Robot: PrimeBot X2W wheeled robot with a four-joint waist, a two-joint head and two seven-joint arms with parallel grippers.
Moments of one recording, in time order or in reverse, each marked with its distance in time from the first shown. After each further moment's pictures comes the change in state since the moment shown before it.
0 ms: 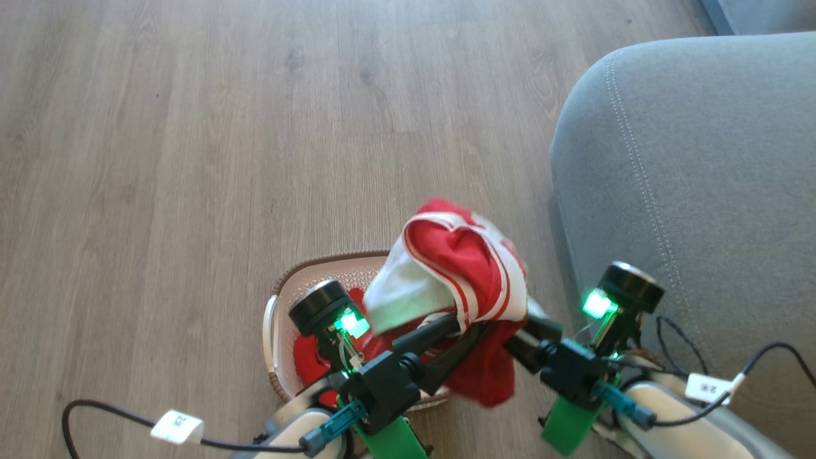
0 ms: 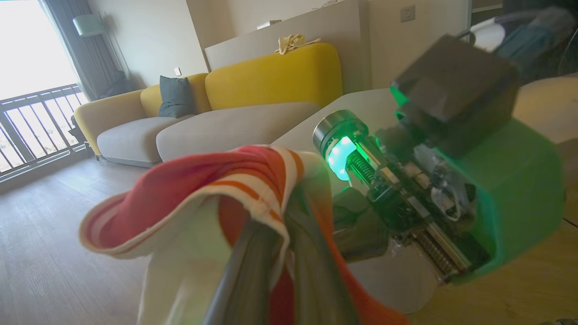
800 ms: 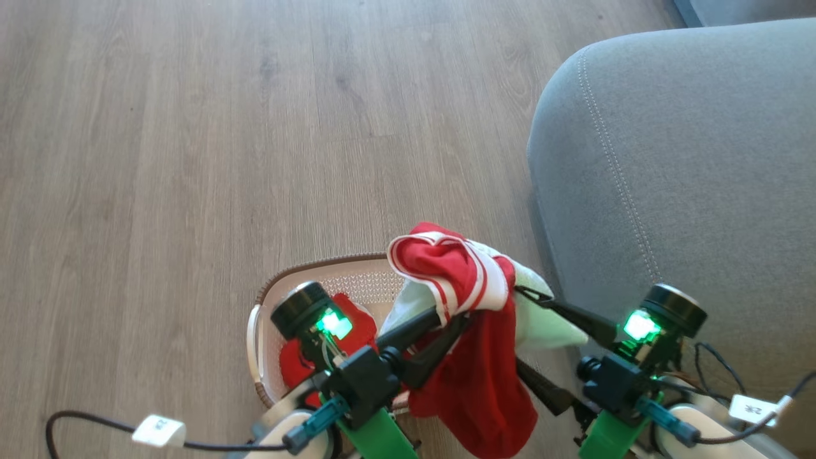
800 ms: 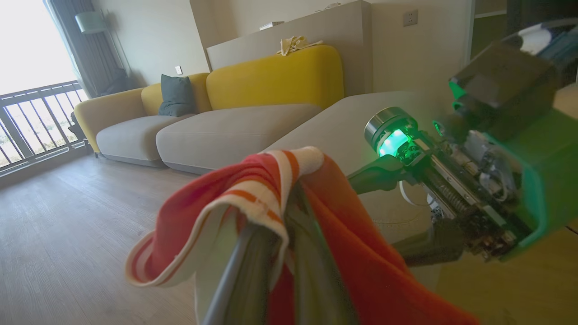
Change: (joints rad) left arm 0.038 -0.004 0.066 -0.005 -0.006 0.000 0.000; right arm 0.124 -0.075 -0.094 -0.067 0.046 -0.001 0.000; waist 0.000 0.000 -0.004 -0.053
